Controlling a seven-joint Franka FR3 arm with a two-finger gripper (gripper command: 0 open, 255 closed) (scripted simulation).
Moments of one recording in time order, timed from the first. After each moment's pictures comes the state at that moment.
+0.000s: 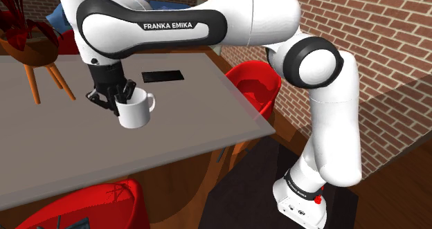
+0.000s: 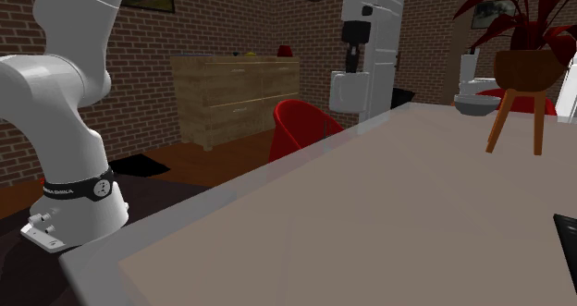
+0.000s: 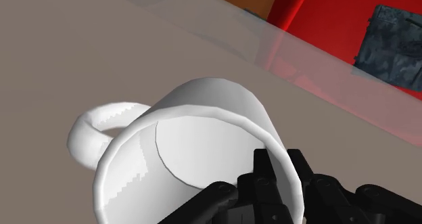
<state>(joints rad) 0.34 0.52 0.40 -1.25 -0.17 1.68 0.65</state>
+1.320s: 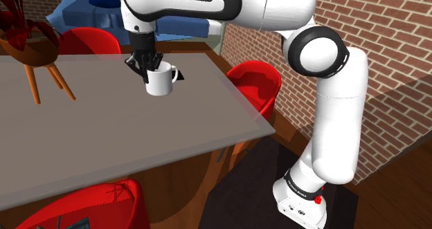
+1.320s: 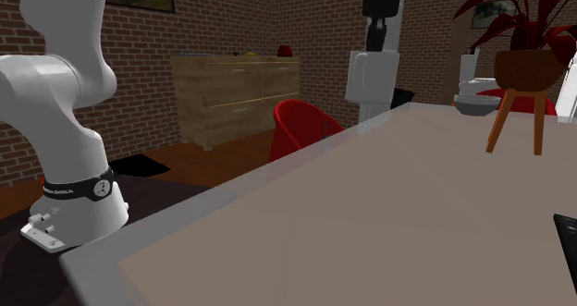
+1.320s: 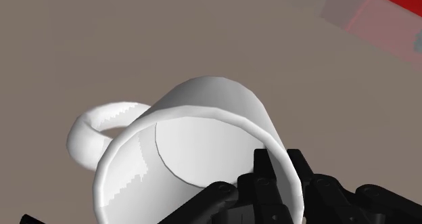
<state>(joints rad) 0.15 0.44 0.35 -1.25 -0.14 1.60 0.42</state>
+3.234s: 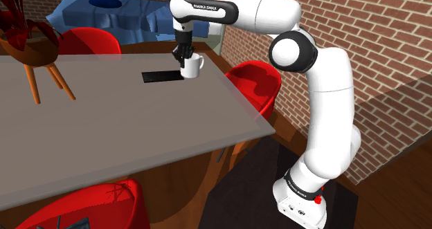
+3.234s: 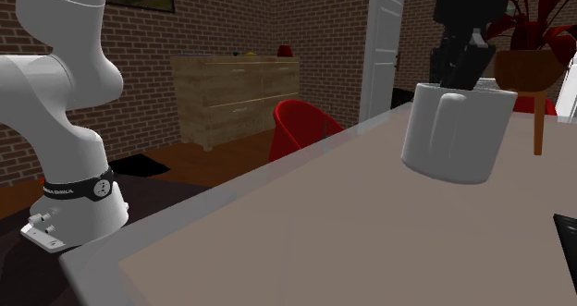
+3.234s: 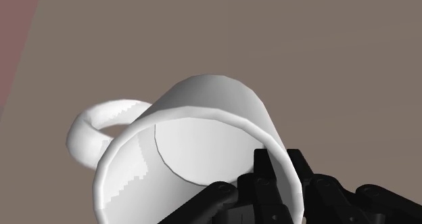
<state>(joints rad) -0.12 0.59 0.24 -1.12 -0.15 1.63 0.03</state>
